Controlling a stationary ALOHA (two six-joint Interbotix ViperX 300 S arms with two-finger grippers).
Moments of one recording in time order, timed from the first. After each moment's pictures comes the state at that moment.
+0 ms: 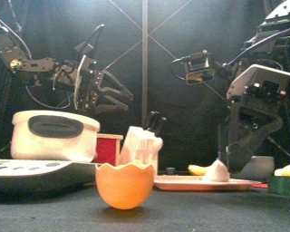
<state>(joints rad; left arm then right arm) 0.13 -0.09 0.99 -0.23 -0.81 -0.02 0.24 0.01 0.74 -0.63 0.40 1.02</state>
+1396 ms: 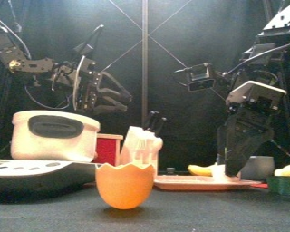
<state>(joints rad) 0.12 -0.09 1.00 -0.23 -0.81 -0.02 0.19 -0.01 0.79 -0.66 0.37 1.02</state>
